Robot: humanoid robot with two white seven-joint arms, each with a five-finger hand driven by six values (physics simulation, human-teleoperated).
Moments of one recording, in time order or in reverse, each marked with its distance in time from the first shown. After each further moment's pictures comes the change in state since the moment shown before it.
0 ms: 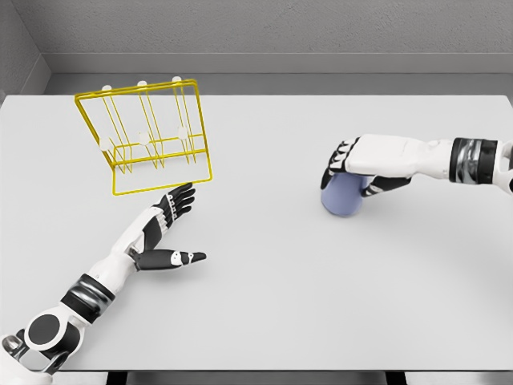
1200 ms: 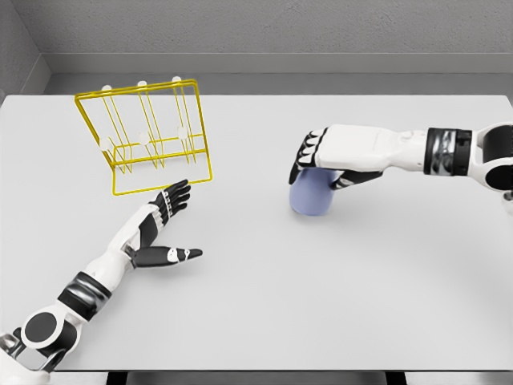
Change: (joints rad) left arm 0.005 0.001 0.019 0.001 -0.001 0.006 0.000; right arm -0.041 0.079 0.007 -0.056 -0.009 0.000 0.000
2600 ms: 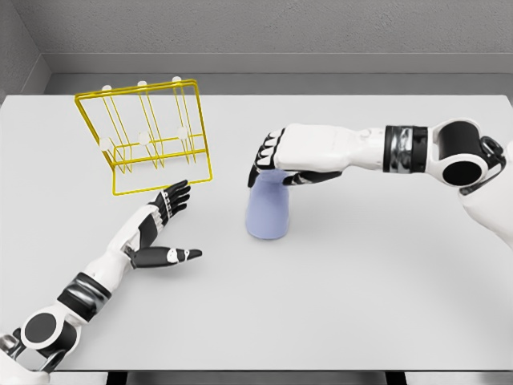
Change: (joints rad) left arm 0.002 0.000 0.001 0.000 0.000 0.000 0.000; right arm -0.037 0.125 0.034 0.007 0.009 0.000 0.000
